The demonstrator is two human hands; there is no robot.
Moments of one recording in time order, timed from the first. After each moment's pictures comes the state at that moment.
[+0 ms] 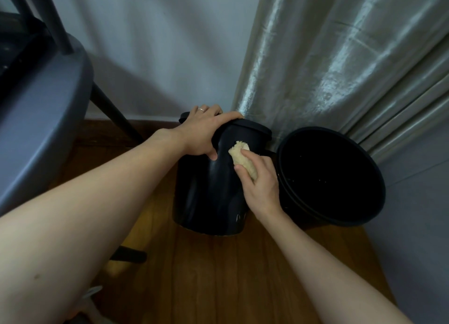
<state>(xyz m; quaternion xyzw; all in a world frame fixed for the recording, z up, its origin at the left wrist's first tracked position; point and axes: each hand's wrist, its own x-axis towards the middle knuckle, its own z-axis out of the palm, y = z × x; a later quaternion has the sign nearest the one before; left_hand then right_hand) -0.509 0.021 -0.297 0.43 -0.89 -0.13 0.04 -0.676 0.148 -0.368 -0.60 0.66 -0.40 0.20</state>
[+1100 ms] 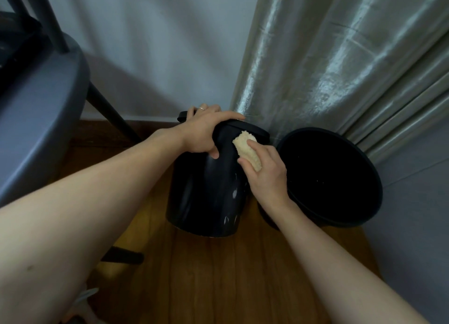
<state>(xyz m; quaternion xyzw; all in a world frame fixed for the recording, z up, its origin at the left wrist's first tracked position) -0.514 0.025 -0.286 0.45 -0.87 -0.21 0.07 -0.691 0.131 -0.353 -0.64 0.66 -0.38 0.12</state>
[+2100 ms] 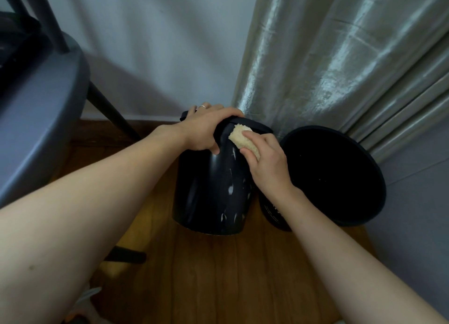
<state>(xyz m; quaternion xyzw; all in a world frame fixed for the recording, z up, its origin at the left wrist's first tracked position) -0.516 0.020 -0.288 0.44 -0.87 -0.20 0.06 -0.694 0.114 -0.341 -0.69 0.63 -0.35 0.10</state>
